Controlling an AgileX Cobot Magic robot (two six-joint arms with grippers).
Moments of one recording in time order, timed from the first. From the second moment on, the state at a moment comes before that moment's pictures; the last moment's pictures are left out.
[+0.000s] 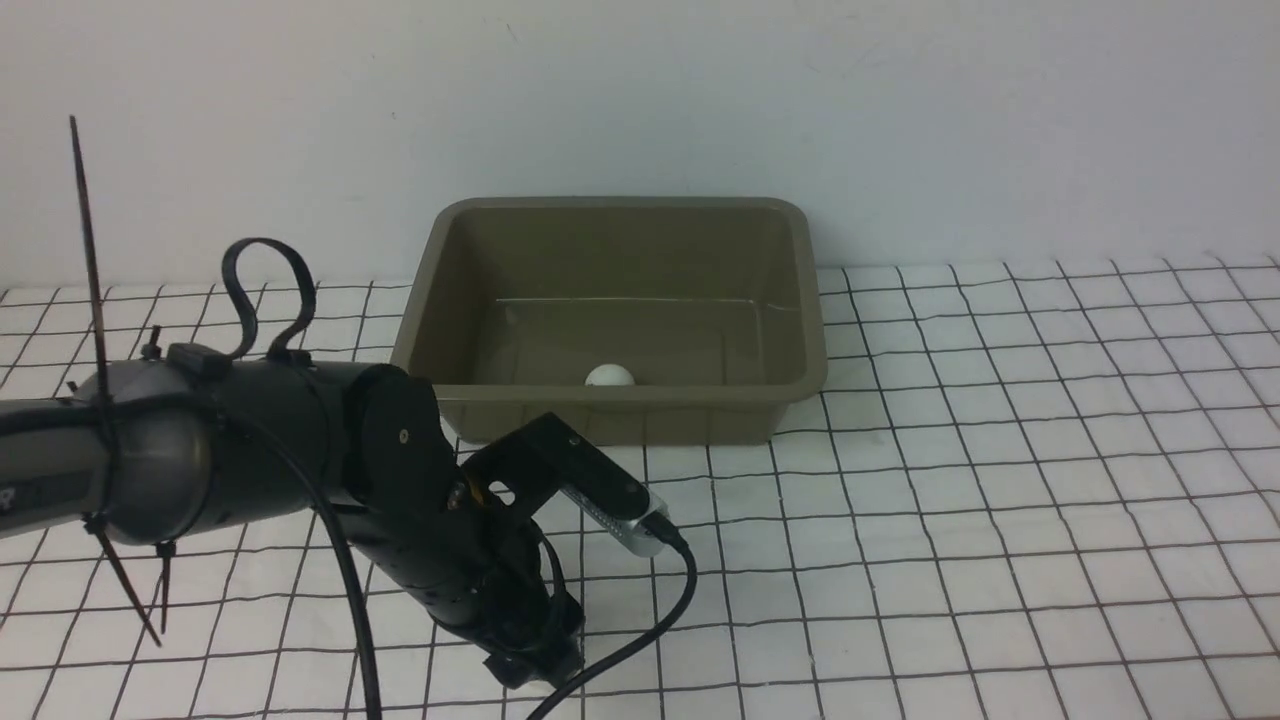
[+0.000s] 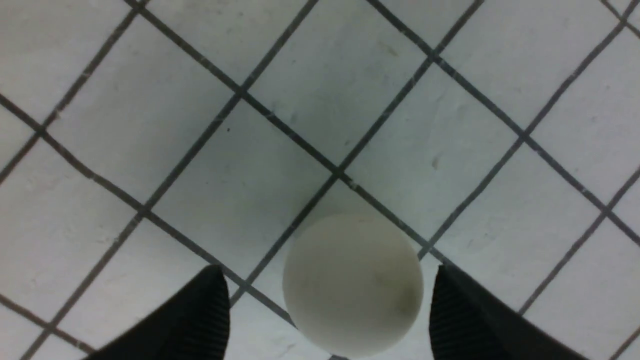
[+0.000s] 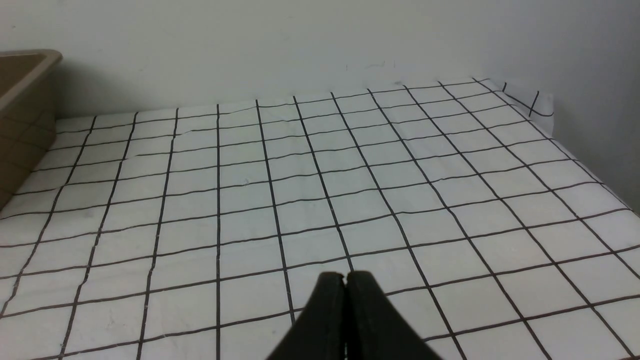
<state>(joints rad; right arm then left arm) -0.10 -0.01 0.02 -0.20 0.40 0.24 -0.49 1.73 -0.93 -0.33 0.60 0.52</state>
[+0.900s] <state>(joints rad) -0.10 -0.01 0.02 -0.20 0.40 0.24 -0.49 1.79 -0.96 -0.42 0.66 0.52</state>
